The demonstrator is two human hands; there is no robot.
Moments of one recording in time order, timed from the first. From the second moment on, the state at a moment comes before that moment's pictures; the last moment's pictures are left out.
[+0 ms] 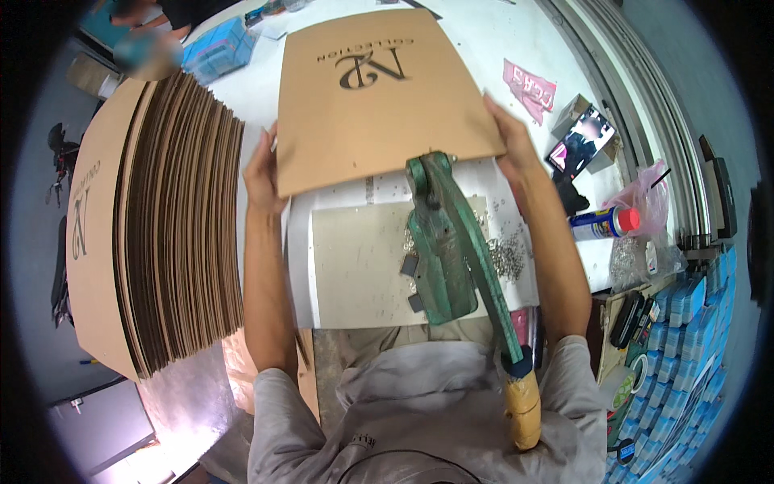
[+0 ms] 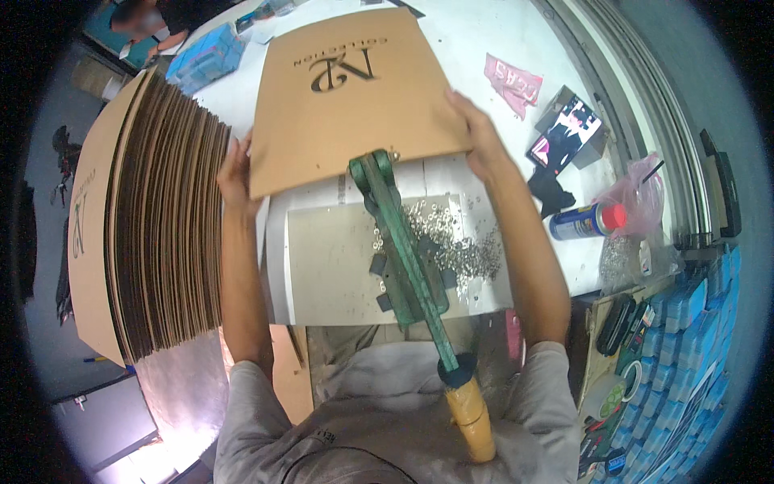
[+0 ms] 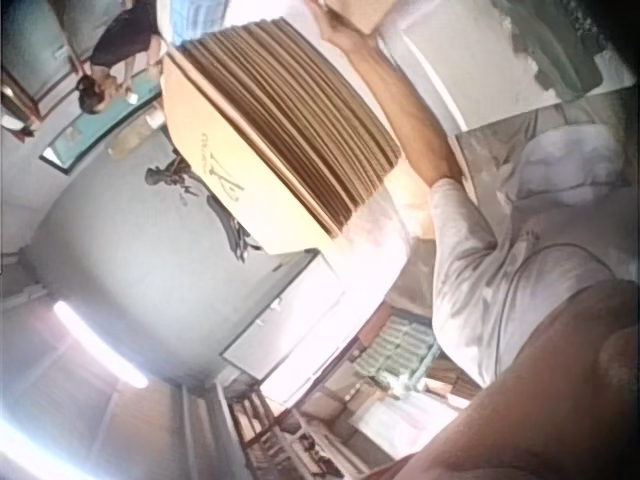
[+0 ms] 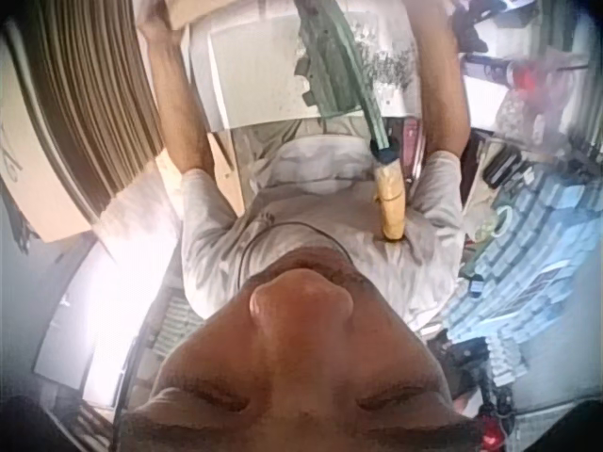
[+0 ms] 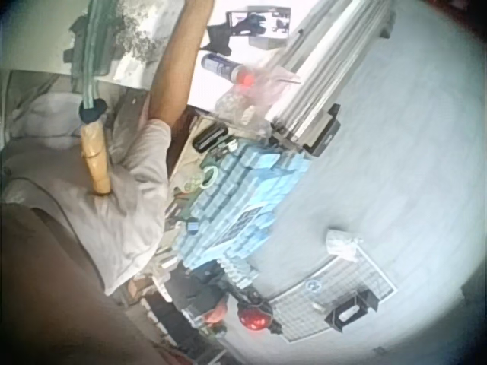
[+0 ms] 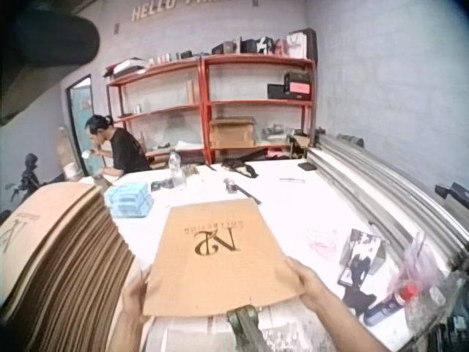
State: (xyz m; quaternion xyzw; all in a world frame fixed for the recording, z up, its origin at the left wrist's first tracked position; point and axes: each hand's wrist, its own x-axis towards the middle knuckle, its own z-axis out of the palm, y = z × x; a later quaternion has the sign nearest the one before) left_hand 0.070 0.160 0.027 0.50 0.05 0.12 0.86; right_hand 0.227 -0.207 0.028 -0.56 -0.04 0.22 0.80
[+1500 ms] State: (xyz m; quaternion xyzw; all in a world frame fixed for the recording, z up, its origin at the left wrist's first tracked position) left_hand 0.010 0.136 -0.038 0.90 0.08 0.31 0.30; right_hand 0.154 -0.225 -0.019 -0.88 -0.28 -0.09 0.37
